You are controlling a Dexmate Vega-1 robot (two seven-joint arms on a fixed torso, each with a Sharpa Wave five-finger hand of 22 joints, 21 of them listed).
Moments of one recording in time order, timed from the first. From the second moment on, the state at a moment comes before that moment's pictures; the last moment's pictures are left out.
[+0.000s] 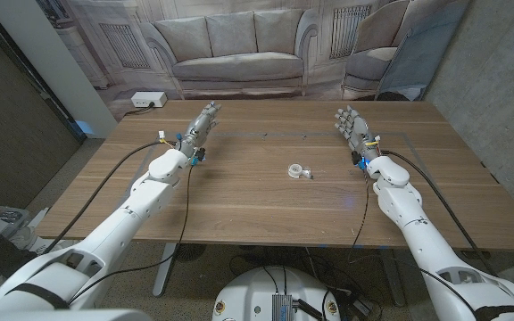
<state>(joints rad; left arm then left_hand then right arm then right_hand) 0.75 0.51 0.38 -1.28 -0.43 -0.23 -0.05 0.35 0.07 0.43 -0.07 0.26 -0.12 -0.09 0.22 0.18 -0.06 -0.05 0.23 0.18 -0.08 0.03 0.21 0.18 -0.09 0.08 0.39 0.18 -0.84 -0.21 -0.03 -1.25 0.32 0.17 0.23 0.14 0.13 0.40 0.09 0.19 0.13 -0.01 0.19 0.18 0.18 0.01 0.21 0.18 0.00 -0.03 0.18 0.17 0.05 -0.04 0.24 0.19</state>
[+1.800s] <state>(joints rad) 0.65 0.68 0.53 -1.54 -0.14 -0.10 -0.13 0.39 0.07 0.43 -0.08 0.23 -0.10 -0.08 0.21 0.18 -0.05 -0.05 0.22 0.18 -0.08 0.03 0.20 0.18 -0.08 0.10 0.38 0.19 -0.87 -0.19 0.00 -1.27 0.31 0.19 0.28 0.14 0.13 0.40 0.08 0.19 0.13 -0.01 0.19 0.18 0.19 0.01 0.21 0.18 0.00 -0.03 0.18 0.17 0.05 -0.04 0.24 0.19</state>
